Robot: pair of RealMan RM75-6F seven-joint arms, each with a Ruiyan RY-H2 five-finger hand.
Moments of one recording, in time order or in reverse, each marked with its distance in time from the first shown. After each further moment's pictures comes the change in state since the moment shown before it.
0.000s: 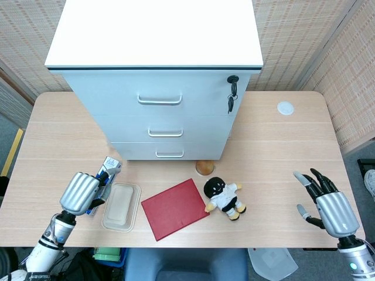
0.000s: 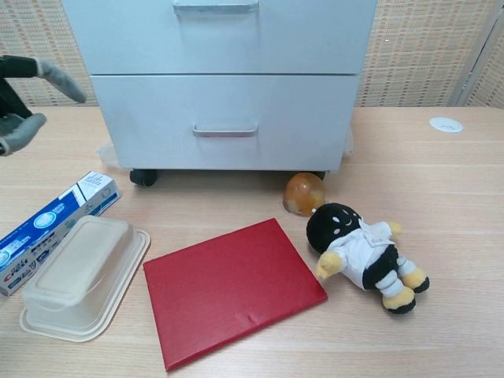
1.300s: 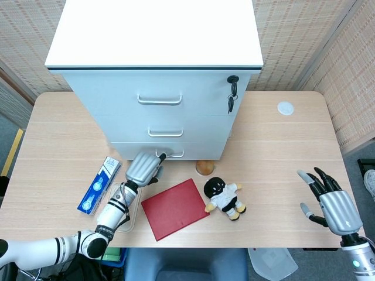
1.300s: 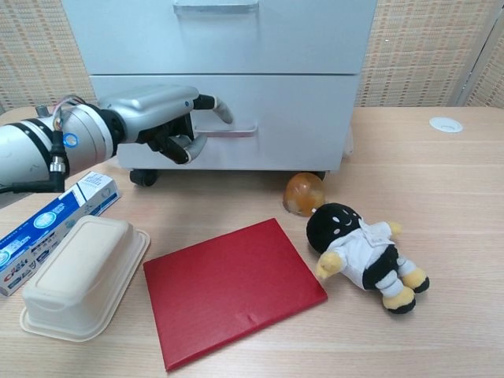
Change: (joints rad) left arm -0.413 -0.363 -0.147 0.225 -0.521 -0.253 0.351; right arm 0.007 0.008 0.002 0.020 0.035 -0.011 0.027
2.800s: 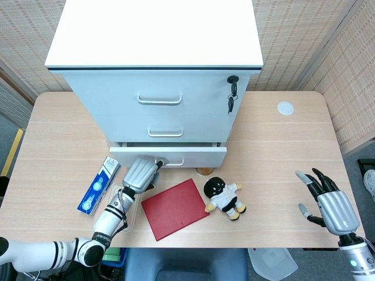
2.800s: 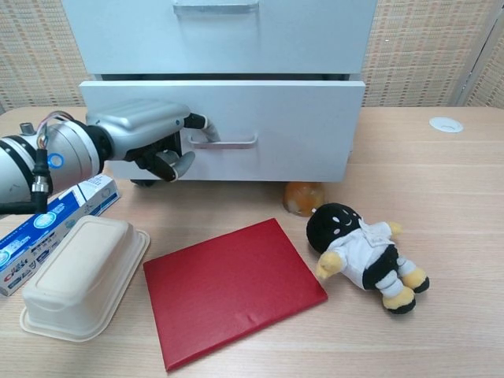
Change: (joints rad) left arm -0.020 0.031 0.116 -0.069 -0.052 0.097 0.067; right arm 0.004 -0.016 -0.002 0.001 0.009 -0.016 -0.011
